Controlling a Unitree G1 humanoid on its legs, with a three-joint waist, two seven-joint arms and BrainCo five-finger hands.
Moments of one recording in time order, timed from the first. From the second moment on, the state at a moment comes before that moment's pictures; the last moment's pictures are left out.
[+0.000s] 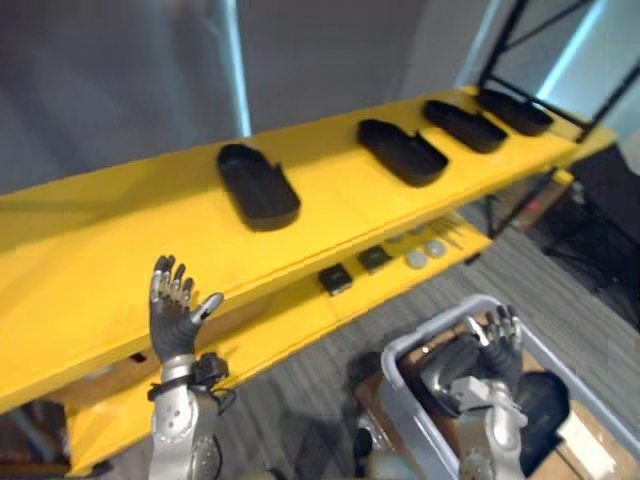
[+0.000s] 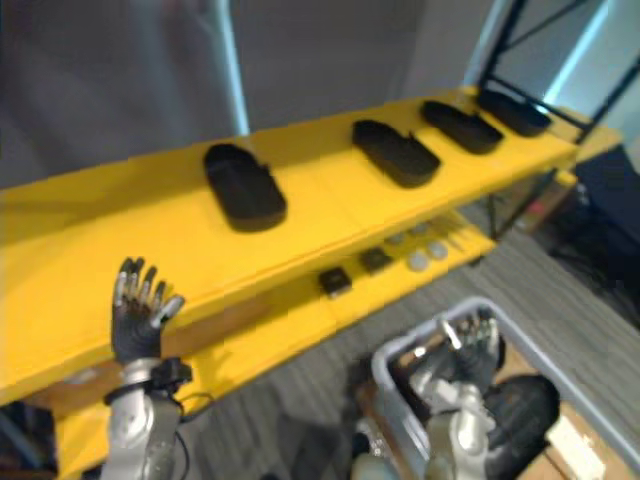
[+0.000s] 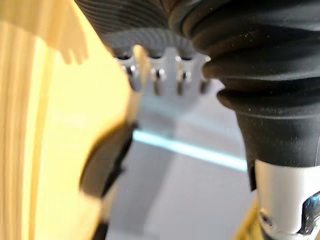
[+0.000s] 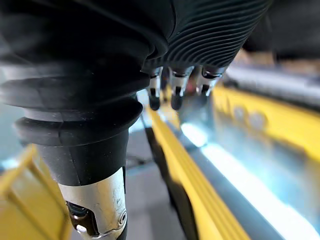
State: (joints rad) left arm 0.22 0.06 0.03 -0.29 -0.31 -0.22 0.22; right arm 0.29 0.04 -0.18 -0.07 0.46 -0.25 -0.21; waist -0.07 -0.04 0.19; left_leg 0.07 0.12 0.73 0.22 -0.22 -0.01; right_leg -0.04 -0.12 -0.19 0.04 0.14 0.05
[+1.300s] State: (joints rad) left arm 0.29 0.03 0.04 -0.42 -0.35 -0.35 0.14; right arm 0.35 -0.02 -0.02 -0.06 0.59 -0.20 0.06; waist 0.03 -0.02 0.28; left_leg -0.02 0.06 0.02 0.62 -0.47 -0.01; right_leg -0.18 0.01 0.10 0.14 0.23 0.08
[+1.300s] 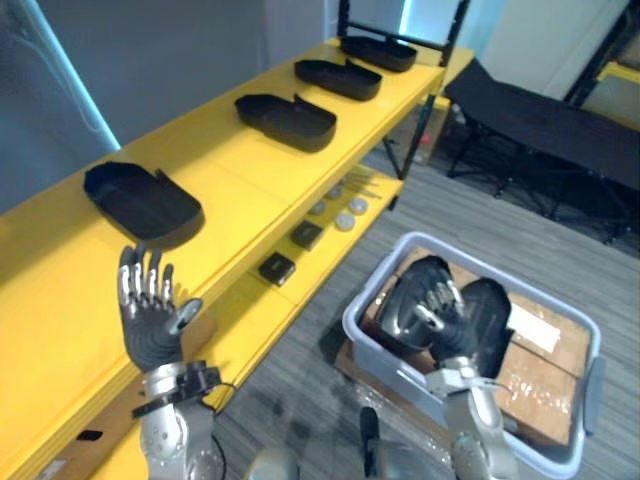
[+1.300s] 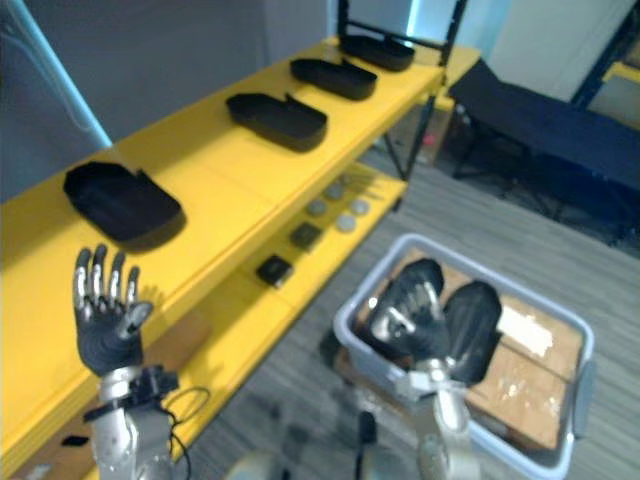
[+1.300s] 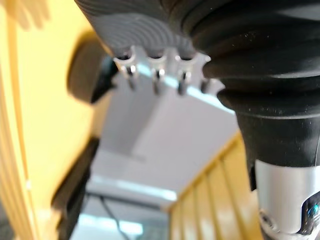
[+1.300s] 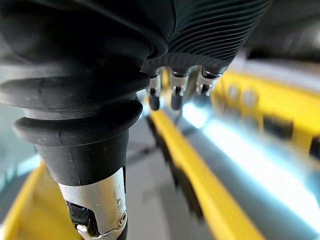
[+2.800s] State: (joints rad) left arm 0.42 0.03 -0.11 -0.40 -0.33 -0.06 0.06; right arm 0.28 -0.07 0.03 0.04 0.41 -0.22 -0.16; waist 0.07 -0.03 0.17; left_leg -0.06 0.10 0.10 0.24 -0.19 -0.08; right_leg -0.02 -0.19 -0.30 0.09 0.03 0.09
